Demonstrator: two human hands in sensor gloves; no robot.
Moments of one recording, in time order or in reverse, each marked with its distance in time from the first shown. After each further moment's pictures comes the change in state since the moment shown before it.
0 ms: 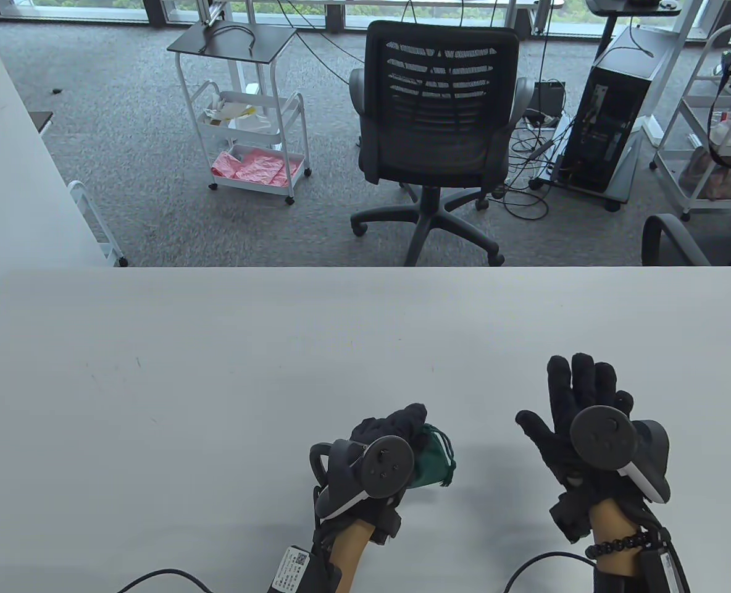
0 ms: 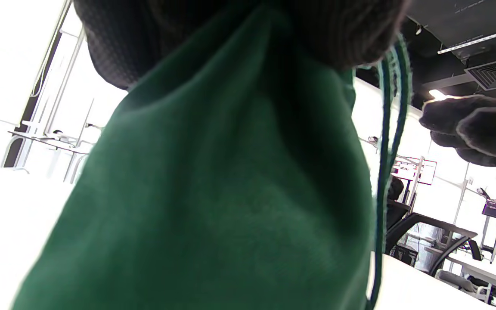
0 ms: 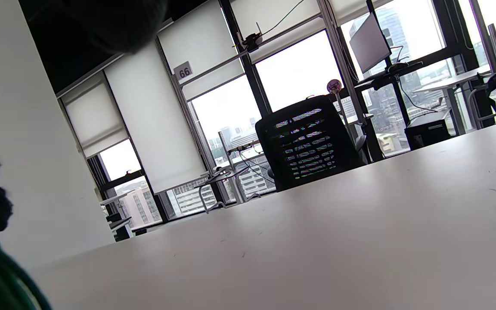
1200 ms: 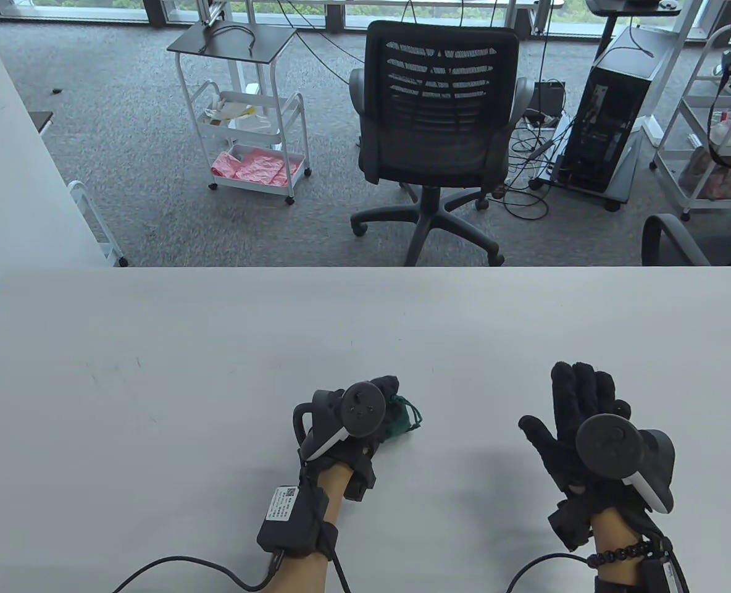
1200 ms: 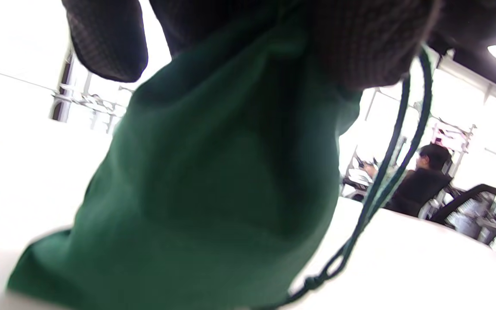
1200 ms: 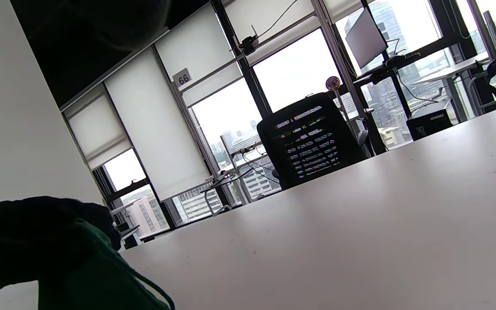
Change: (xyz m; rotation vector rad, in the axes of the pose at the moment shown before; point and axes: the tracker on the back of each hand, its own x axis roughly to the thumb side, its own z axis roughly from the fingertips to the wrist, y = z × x) left_hand -0.068 -0.043 -0.048 -0.166 0.083 -0.005; right_hand -0.001 0.001 0.010 -0.008 0.010 -0.084
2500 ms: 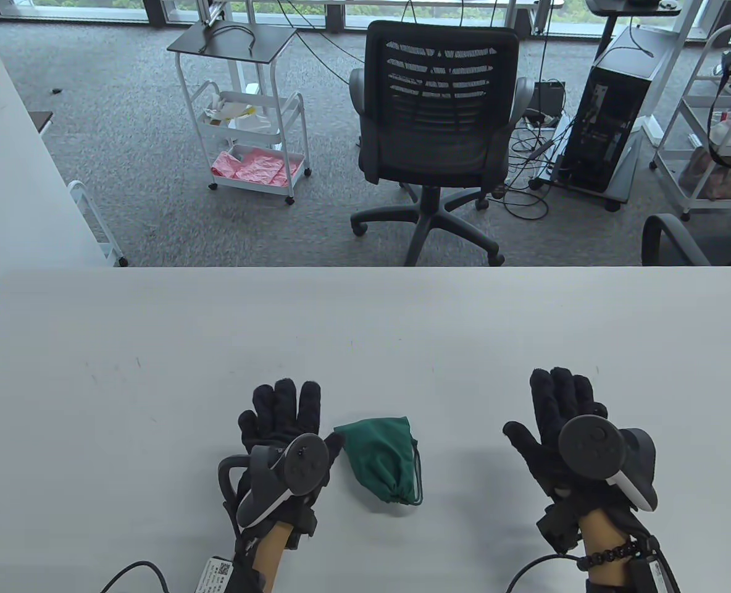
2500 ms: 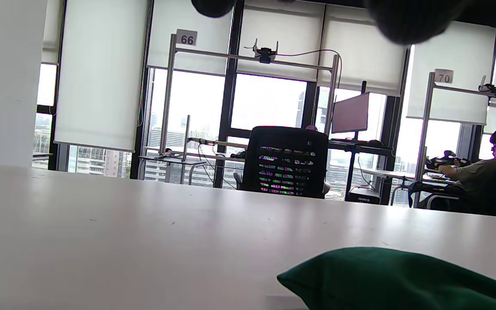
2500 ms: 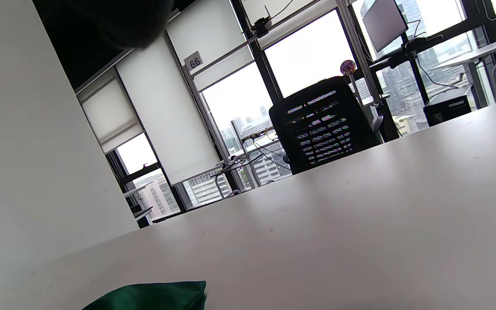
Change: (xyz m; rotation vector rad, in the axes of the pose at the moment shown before) left_hand -0.043 0.052 0.093 0.140 0.203 -0.228; right_hand 0.013 0.017 -0.003 0.057 -0.049 0.042
